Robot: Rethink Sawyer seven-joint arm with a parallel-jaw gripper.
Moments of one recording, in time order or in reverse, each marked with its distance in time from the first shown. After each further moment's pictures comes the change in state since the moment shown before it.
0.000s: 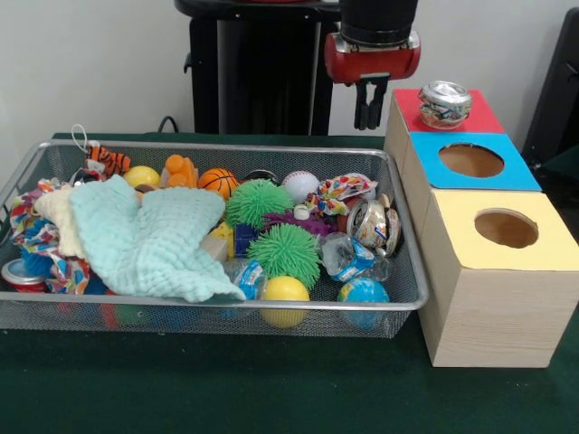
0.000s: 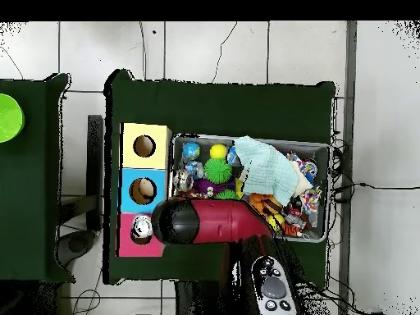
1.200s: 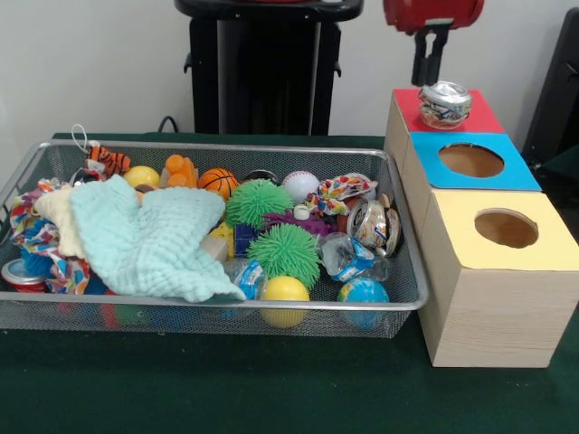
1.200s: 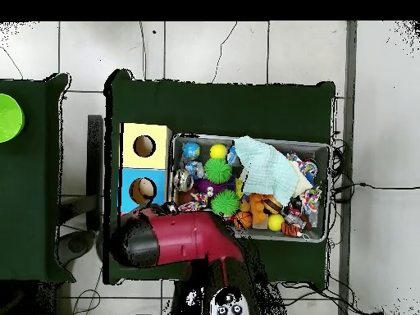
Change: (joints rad) arm 0.129 -0.157 0.006 0.061 0.023 0.002 0.000
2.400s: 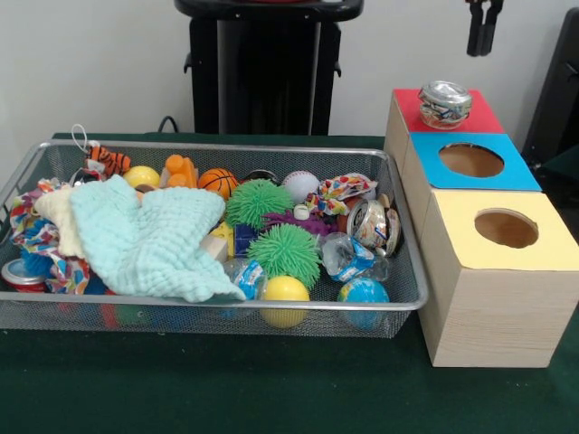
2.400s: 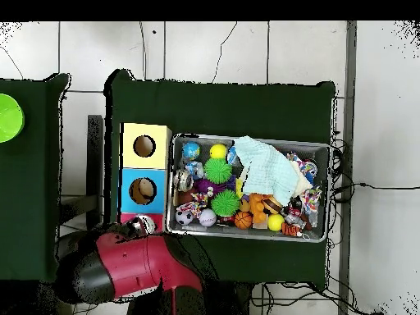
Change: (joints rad) arm 0.143 -0.073 -0.017 0.058 0.001 -0.067 0.000
